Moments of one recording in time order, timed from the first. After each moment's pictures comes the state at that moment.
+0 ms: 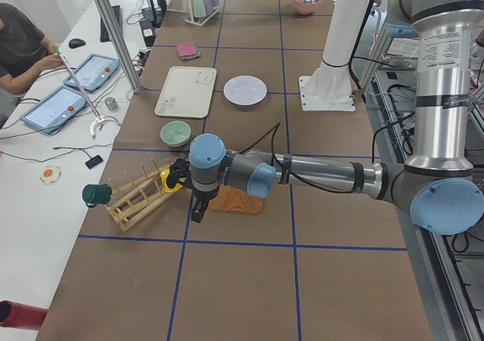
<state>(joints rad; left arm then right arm) -1.49 -1.52 -1.71 -1.82 -2.38 -0.03 1.51 -1.62 1.72 -1.66 2.34 -0.27</state>
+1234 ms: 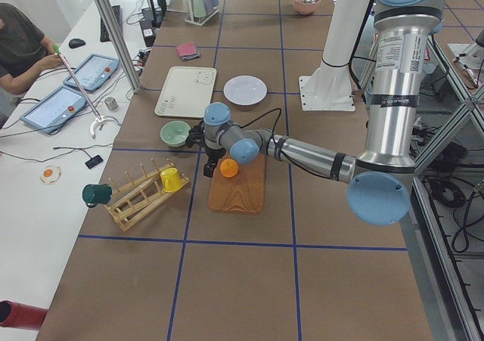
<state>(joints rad) -0.99 -1.62 -1.74 -2.01 -2.15 -0.50 1.46 -1.62 1.78 -1.66 2.40 -0.28</state>
